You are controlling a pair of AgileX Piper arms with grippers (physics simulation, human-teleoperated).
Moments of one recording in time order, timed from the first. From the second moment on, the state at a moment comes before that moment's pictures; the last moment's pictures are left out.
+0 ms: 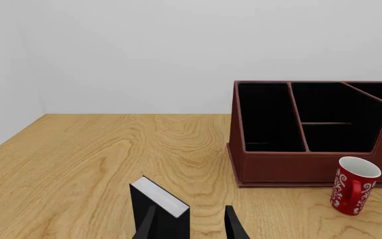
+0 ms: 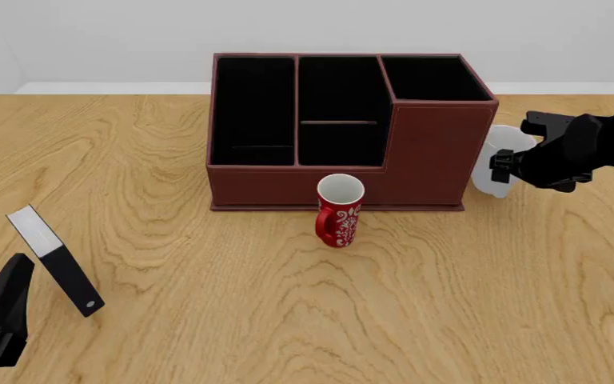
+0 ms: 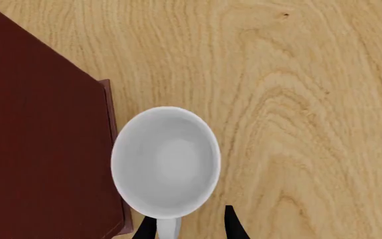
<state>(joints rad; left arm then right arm) 0.00 0.00 0.00 0.00 0.00 -0.16 1.92 -1.23 0.29 0.06</state>
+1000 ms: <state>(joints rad) 0.00 0.00 0.00 0.00 0.00 -0.14 1.92 -1.17 0.26 0.09</state>
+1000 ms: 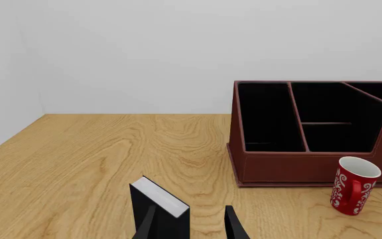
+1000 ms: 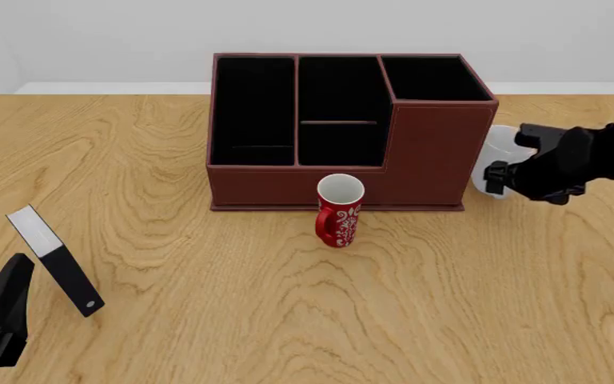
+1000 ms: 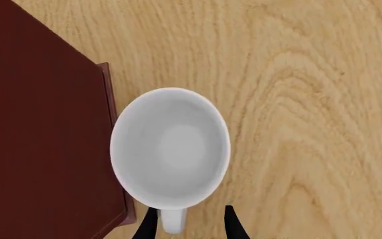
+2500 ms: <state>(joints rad) 0.00 0.00 0.00 0.00 0.00 -0.11 1.85 -1.05 0.20 0.10</state>
